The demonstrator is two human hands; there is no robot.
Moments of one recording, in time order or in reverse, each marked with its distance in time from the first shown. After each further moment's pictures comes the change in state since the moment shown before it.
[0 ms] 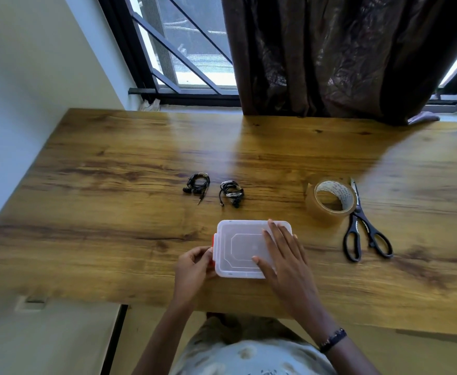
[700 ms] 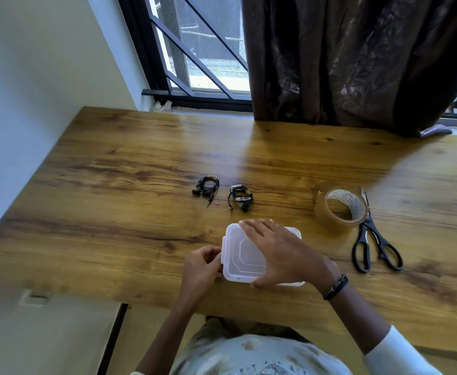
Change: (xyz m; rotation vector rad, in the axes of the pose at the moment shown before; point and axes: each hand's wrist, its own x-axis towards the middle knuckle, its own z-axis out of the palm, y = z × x) left_hand 0.012 0.000 -0.004 0.223 -0.076 0.141; right_hand 0.070 -0.024 -0.058 -0.098 -0.493 -0.427
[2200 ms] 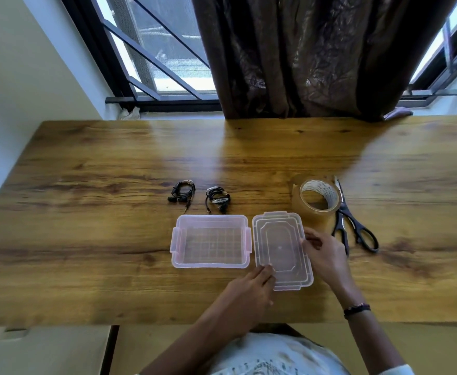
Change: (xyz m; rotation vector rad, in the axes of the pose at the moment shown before) left_hand -0.031 0.018 0.068 1.096 -0.444 1.143; right_hand -0.070 0.064 0.056 0.760 0.663 0.851
